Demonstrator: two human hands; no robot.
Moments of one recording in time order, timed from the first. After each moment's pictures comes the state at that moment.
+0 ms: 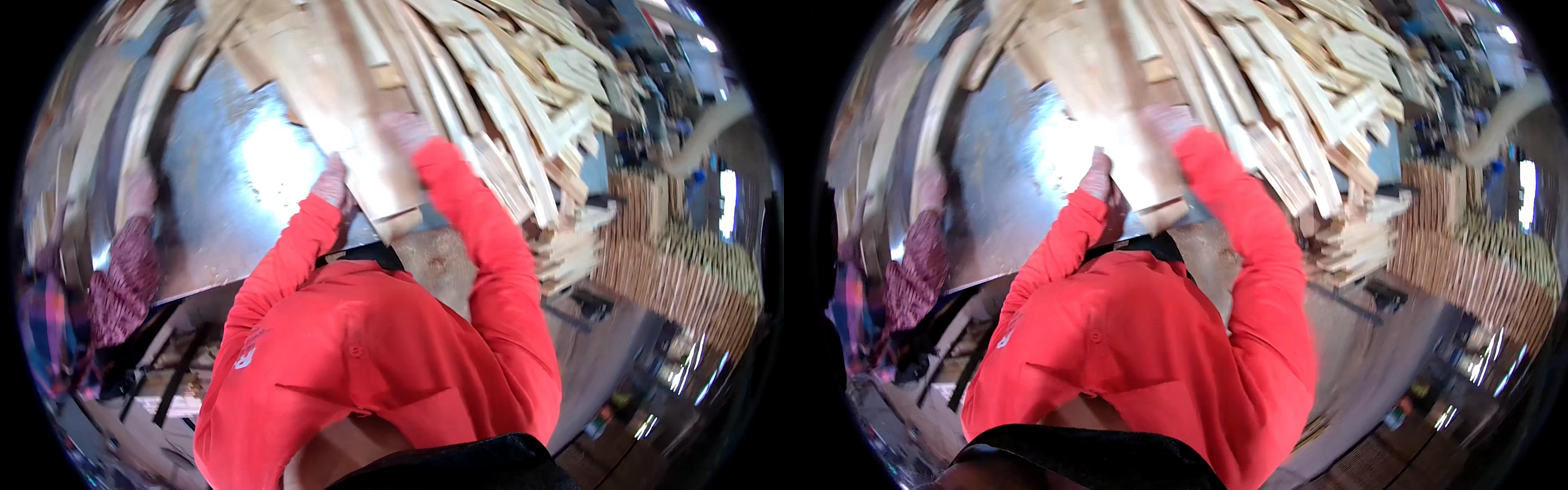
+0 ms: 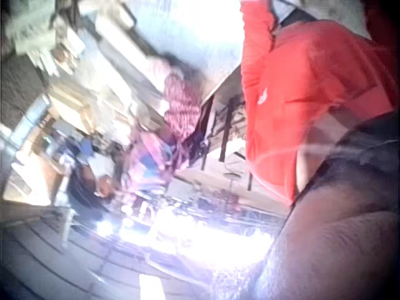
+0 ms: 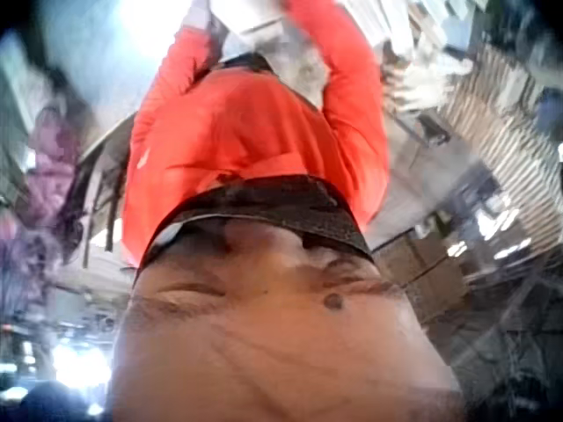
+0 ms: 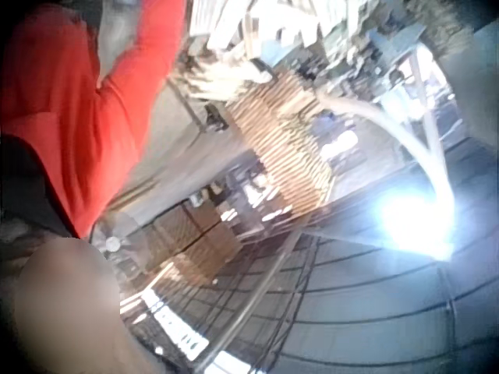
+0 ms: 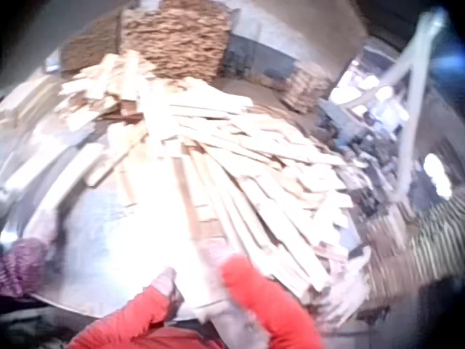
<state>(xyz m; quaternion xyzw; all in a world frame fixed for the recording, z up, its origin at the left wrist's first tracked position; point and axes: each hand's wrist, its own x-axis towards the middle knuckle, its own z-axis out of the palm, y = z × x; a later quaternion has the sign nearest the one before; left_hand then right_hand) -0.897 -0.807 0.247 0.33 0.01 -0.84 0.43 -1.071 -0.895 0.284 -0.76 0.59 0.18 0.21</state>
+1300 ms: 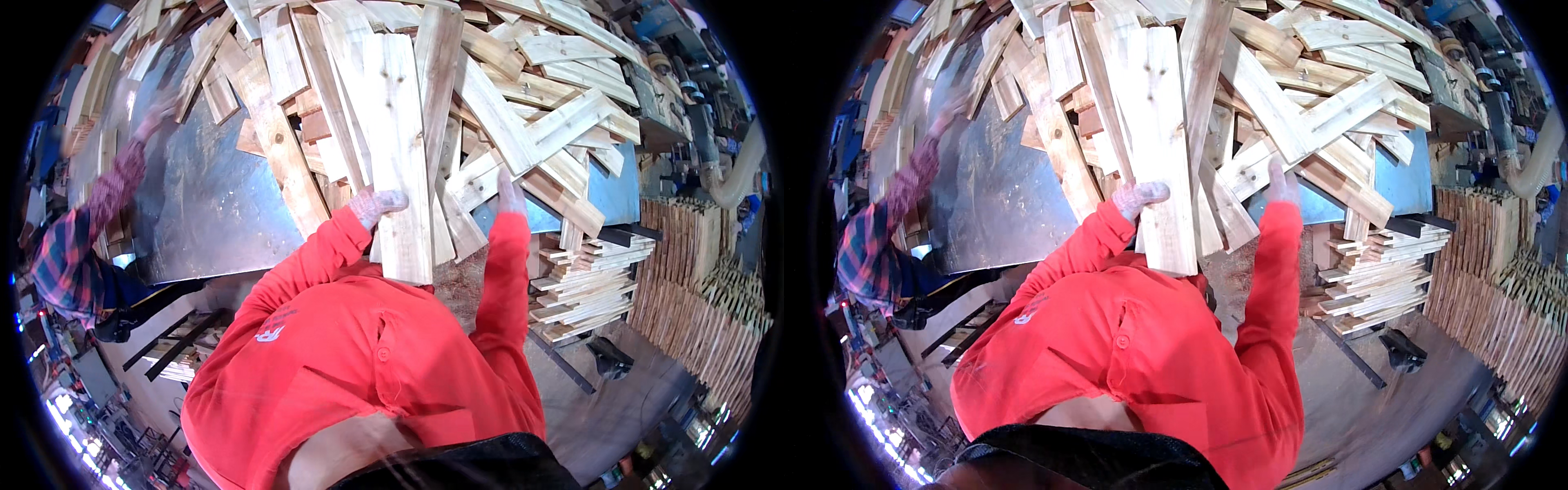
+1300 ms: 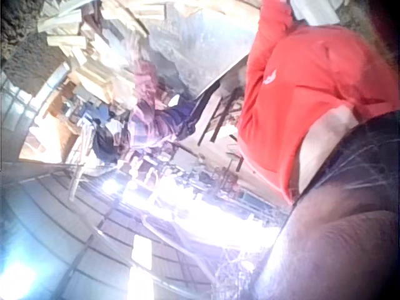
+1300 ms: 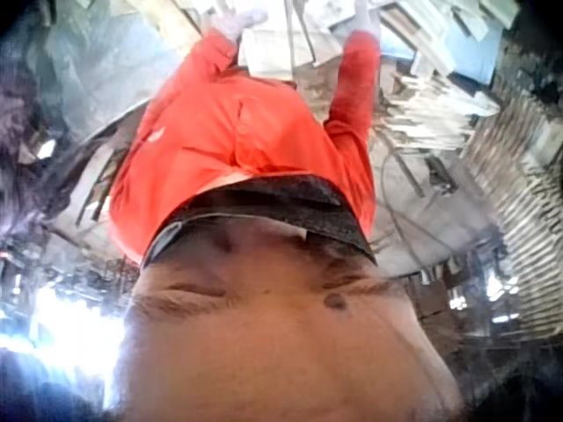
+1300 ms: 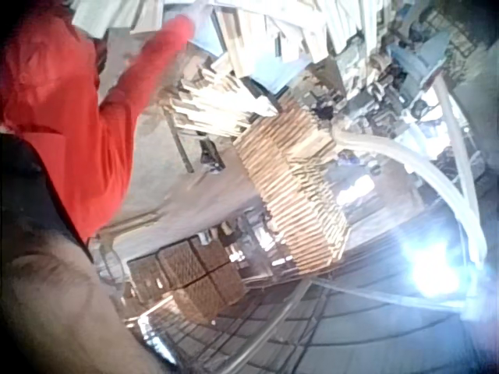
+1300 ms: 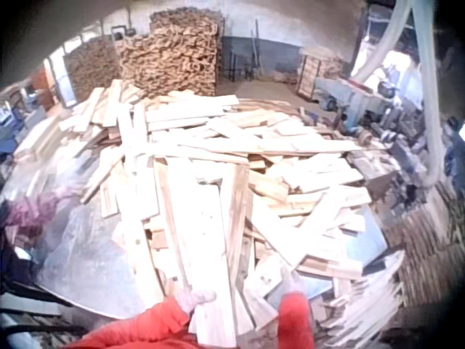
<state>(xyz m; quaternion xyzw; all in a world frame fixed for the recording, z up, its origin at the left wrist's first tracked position) -1.119 -0.781 0.258 0.47 -0.40 -0.75 0.22 -1.427 -0.731 0.207 -0.19 0.82 -0.43 0.32</state>
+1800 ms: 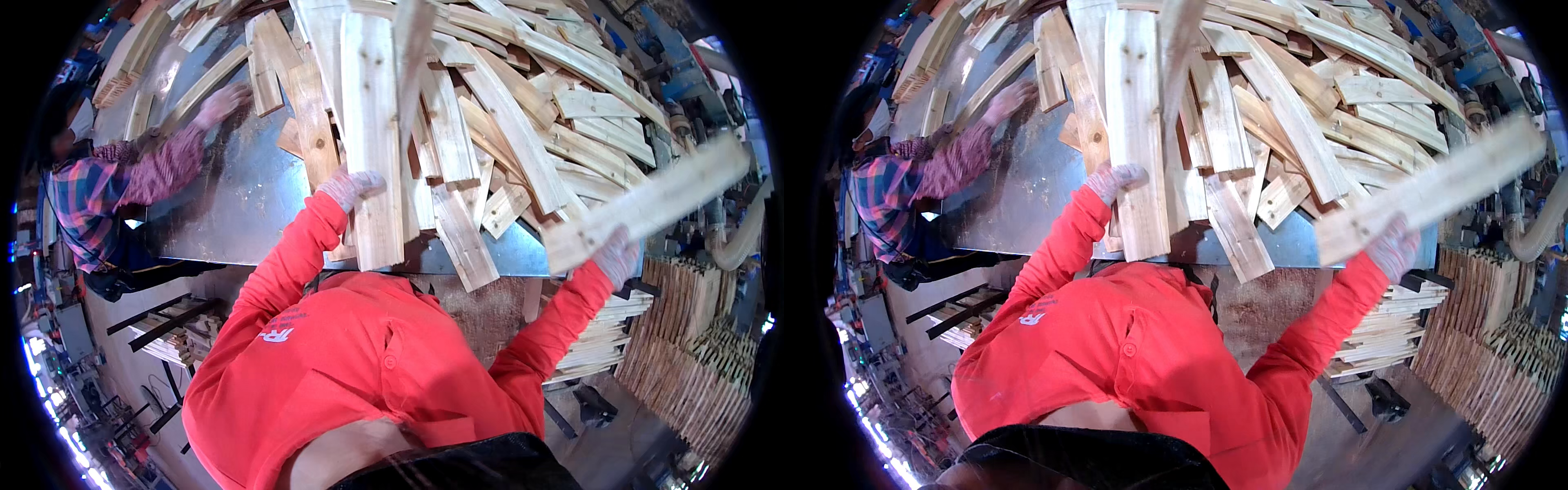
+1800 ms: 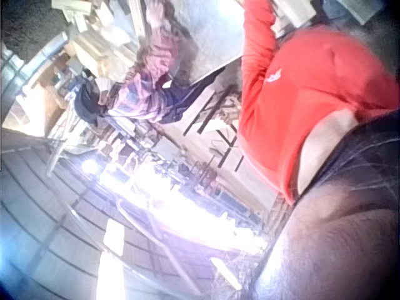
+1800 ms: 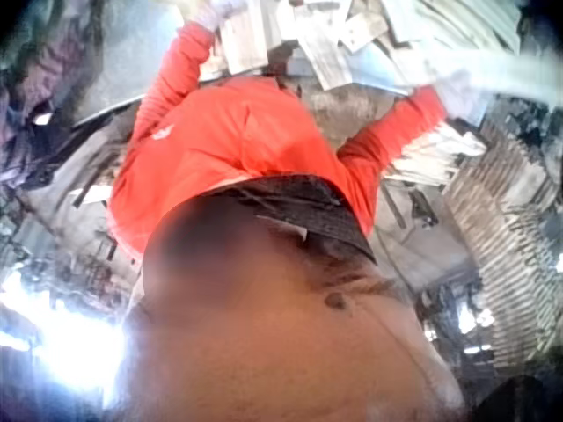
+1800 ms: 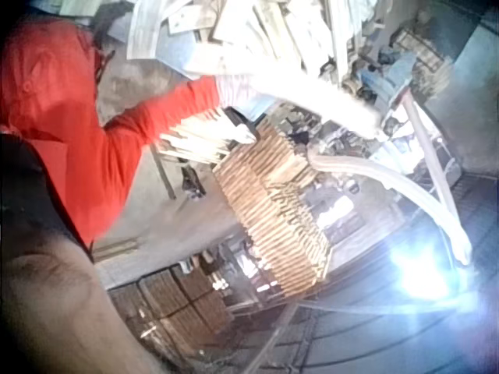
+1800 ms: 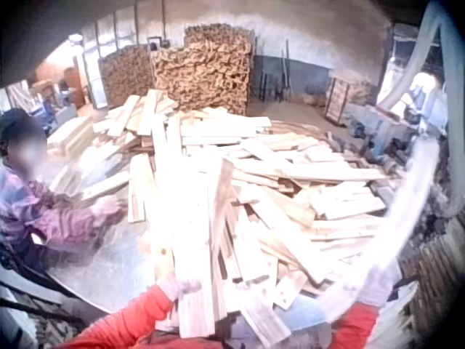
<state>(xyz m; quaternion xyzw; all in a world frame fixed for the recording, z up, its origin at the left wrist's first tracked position) -1.029 -0.832 0.288 0.51 -0.44 -0.68 0.30 -1.473 -0.750 0.387 -0.35 0.71 -0.61 0.05</state>
